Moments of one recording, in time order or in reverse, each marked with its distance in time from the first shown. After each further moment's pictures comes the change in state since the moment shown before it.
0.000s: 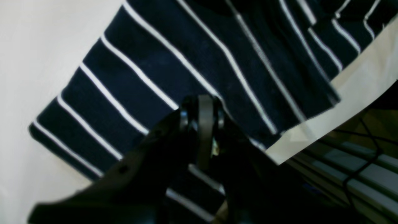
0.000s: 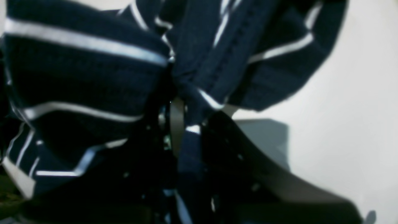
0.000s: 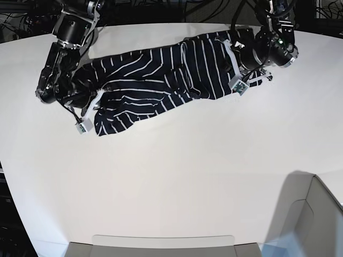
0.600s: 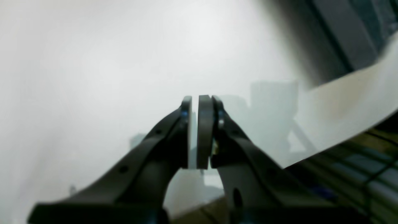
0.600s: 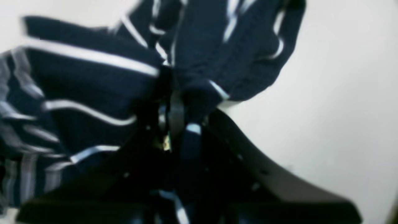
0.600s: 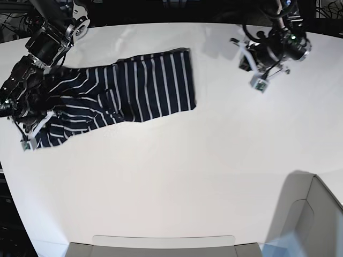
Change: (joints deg) left arm 2.6 0.2 -11.6 0.0 -0.2 0.0 -0.2; right arm 9.7 6.6 10.6 9.7 -13.4 0.0 -6.4
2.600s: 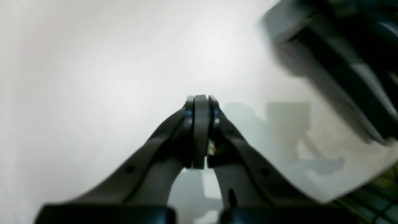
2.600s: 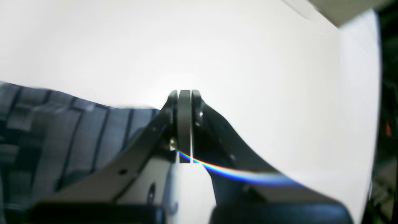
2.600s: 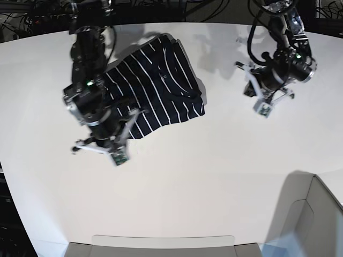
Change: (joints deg) left arm -10.3 -1.8 6.0 -0.9 0.0 0.0 -0.8; right arm -9.9 -8.3 -40.5 30.2 -15.3 -17.7 10.8
